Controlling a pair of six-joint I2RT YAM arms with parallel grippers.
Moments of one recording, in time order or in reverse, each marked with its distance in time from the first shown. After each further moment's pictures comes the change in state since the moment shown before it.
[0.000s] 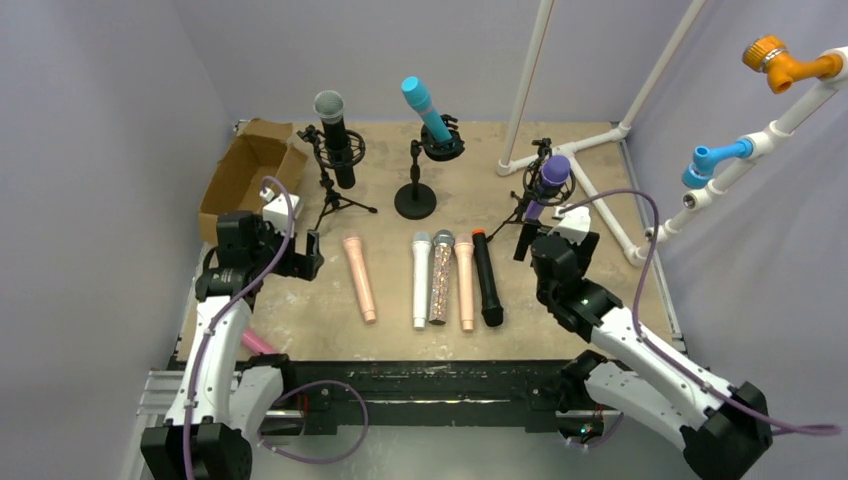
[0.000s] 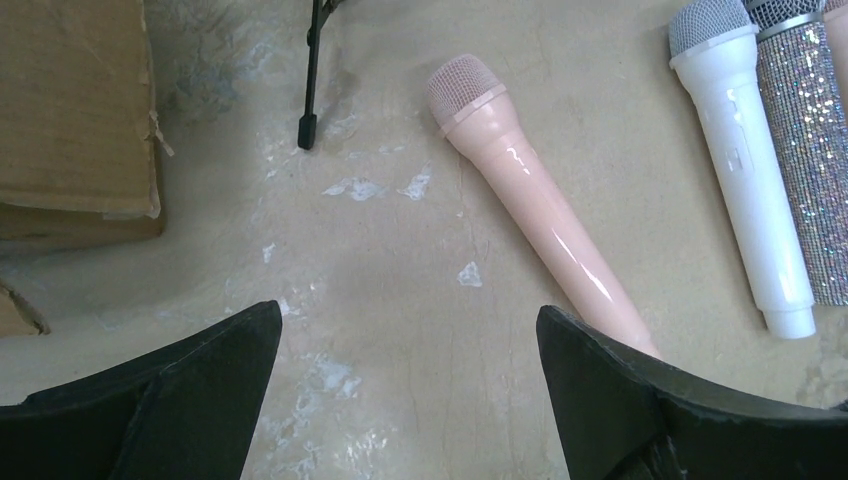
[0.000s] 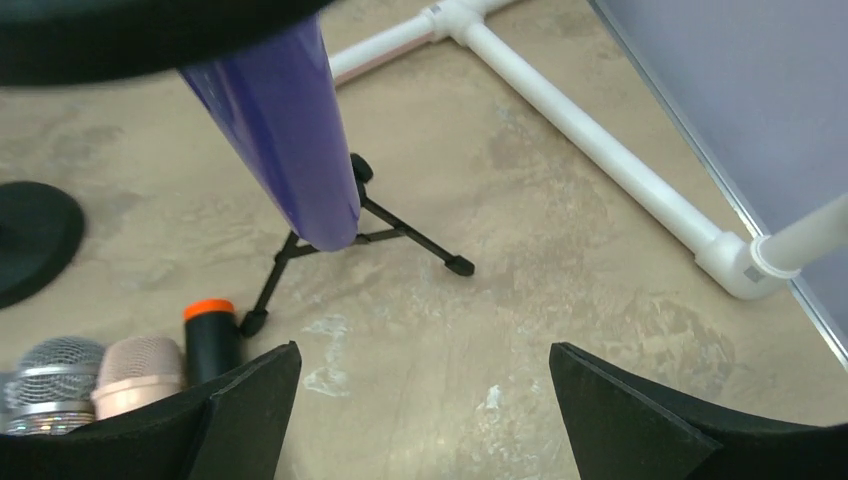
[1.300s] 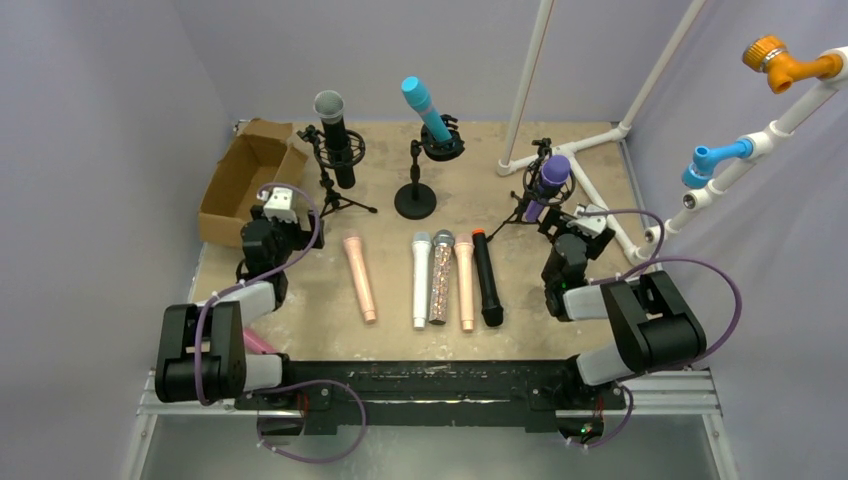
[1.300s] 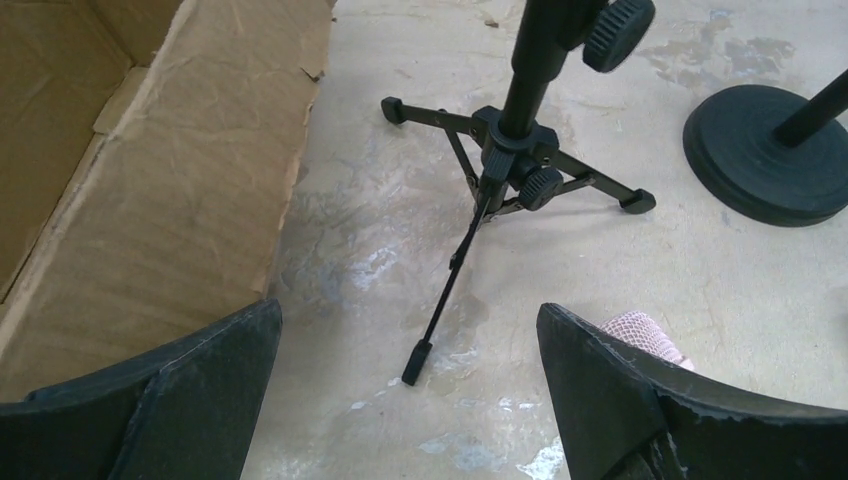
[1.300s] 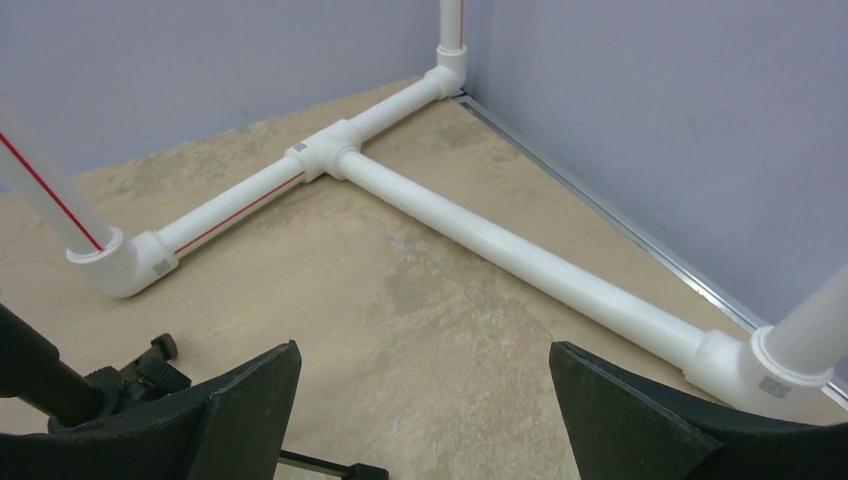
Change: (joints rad) left arm -0.002 0.452 -0.377 1.302 -0.149 -0.199; right arm -0.383 0.693 -0.290 1.397 -0.042 -0.282
